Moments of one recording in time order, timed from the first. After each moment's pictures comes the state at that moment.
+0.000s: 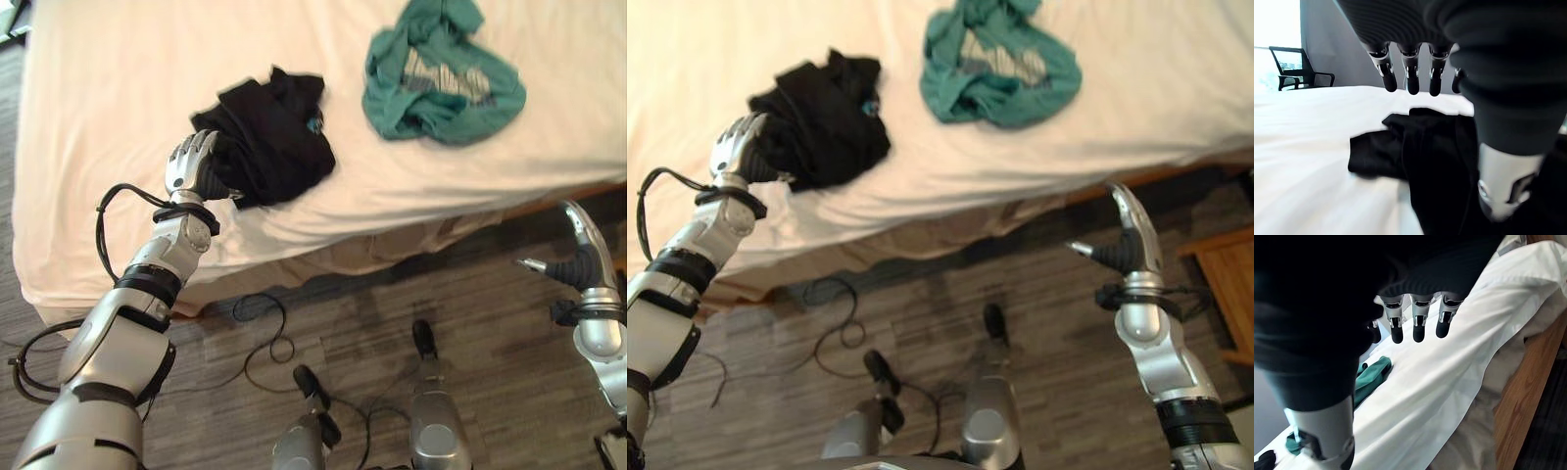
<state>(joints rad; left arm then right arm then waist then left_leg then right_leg) -0.95 0.71 -0.54 0.99 0.37 -0.10 0.31 -0.06 -0.75 -0.03 0.09 -0.19 -0.20 -0.37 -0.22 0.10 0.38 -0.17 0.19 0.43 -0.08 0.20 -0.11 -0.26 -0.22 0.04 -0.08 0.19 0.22</state>
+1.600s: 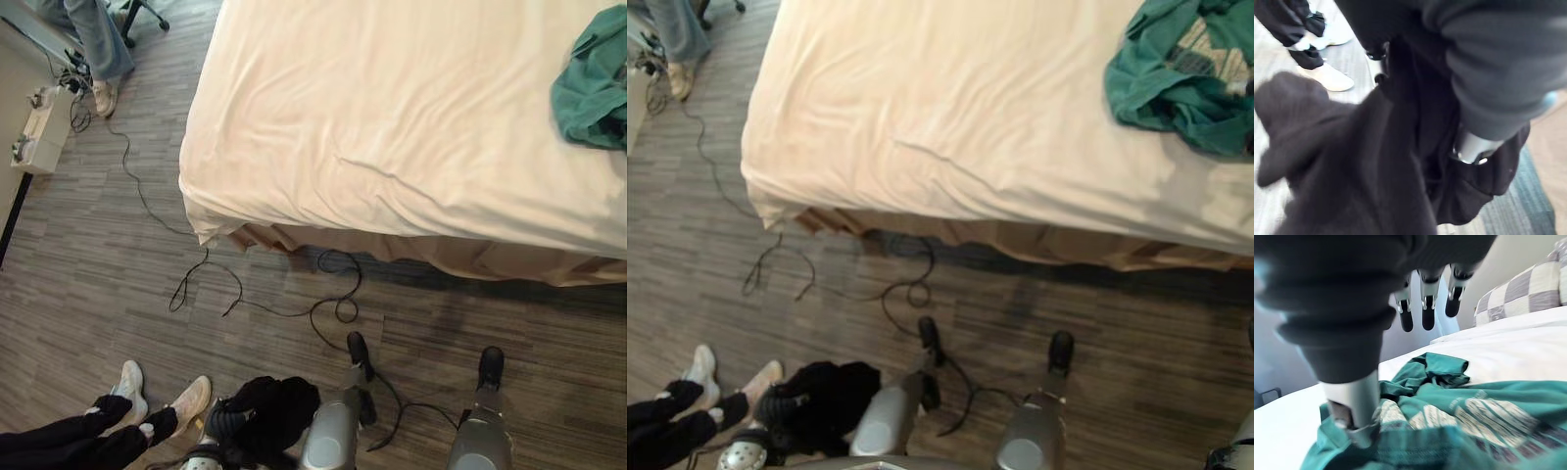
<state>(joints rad) 0.24 0.38 -0.23 0.72 -0.16 -0.22 0.04 -1.26 -1.20 0.68 1.03 -0.21 -0.09 -0.34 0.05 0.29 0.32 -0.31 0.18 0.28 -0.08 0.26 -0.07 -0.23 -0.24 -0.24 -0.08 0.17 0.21</state>
